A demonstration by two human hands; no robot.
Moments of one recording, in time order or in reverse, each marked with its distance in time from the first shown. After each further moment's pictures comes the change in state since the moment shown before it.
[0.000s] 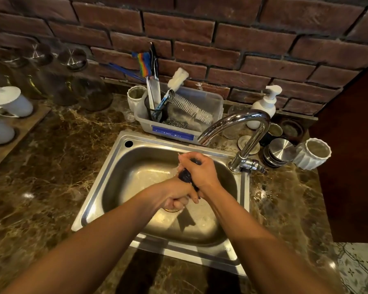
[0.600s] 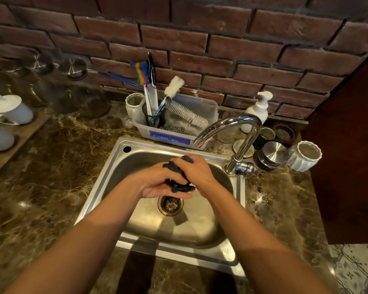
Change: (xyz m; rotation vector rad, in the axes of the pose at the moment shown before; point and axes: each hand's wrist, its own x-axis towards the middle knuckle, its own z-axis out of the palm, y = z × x) left_hand -0.050 0.016 -0.032 -0.435 -0.164 0.283; right_hand -0.009 -0.033 0.005 -0.417 -0.024 0.059
